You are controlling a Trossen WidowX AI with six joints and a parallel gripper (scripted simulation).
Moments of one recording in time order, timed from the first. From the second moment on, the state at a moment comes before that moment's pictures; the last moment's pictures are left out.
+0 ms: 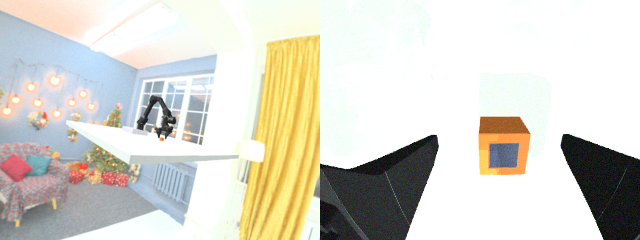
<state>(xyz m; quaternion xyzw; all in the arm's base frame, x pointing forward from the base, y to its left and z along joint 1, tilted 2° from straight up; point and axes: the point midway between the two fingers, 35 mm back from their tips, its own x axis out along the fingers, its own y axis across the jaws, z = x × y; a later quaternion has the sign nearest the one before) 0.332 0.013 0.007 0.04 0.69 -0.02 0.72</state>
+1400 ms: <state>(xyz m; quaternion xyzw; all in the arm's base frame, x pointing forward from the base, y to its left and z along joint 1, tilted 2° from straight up) 0.333 0.013 0.030 0.04 0.68 -0.02 0.73</state>
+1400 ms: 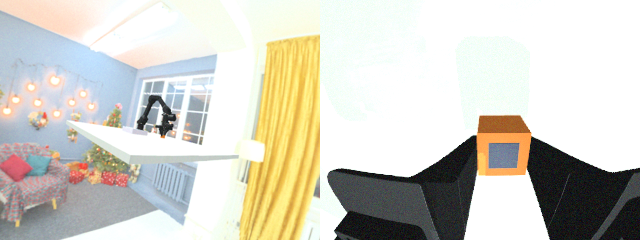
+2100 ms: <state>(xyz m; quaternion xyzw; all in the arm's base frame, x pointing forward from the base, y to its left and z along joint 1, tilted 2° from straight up) 0.331 0.015 0.022 0.03 0.55 -0.02 0.83</state>
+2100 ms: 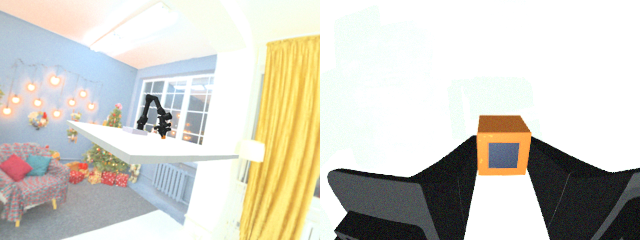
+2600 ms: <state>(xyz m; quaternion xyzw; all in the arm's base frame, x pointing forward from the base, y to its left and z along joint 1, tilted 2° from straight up) 0.332 0.015 0.022 0.03 0.47 -0.02 0.88</state>
